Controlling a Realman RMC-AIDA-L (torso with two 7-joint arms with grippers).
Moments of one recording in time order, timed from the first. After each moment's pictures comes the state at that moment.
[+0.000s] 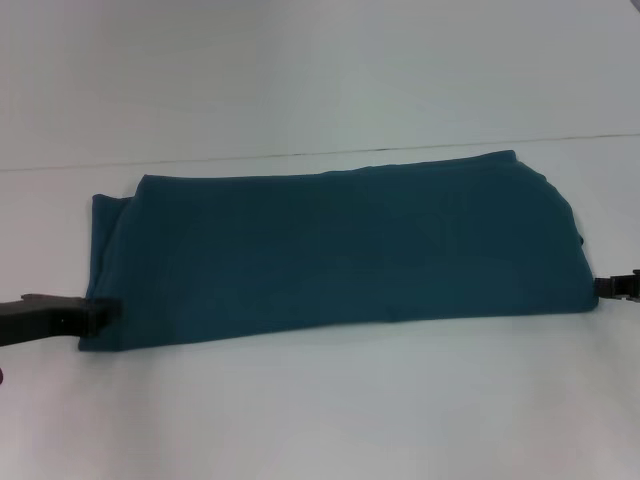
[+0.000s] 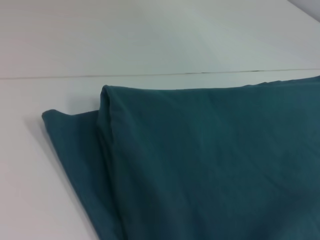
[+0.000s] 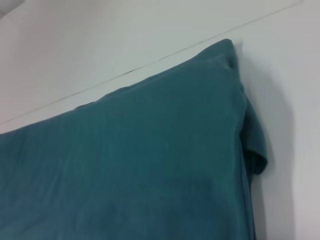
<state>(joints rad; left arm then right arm) -0.51 -2.16 0.66 0.90 2.36 1.17 -1.96 0.50 1.97 -0.44 -0.70 -2.37 -1.26 2.15</state>
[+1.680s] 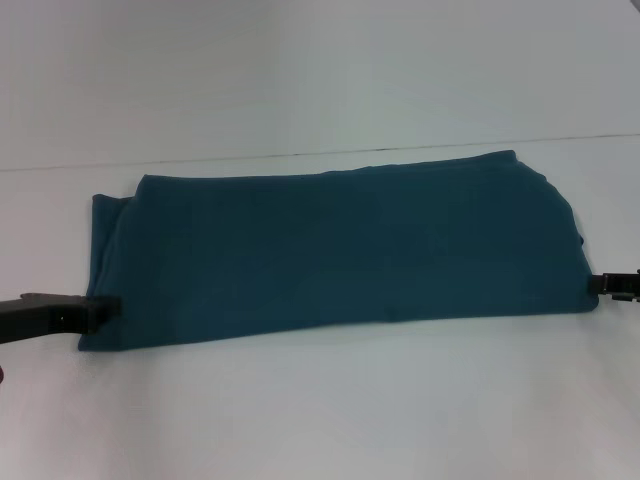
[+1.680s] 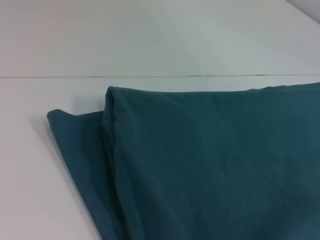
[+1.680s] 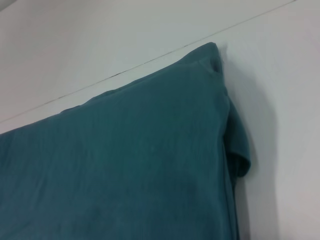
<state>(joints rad) -0.52 -2.16 0.65 0.90 2.36 1.17 -1.99 0.50 1.97 -0.45 -0.70 -2.37 -1.23 2.17</state>
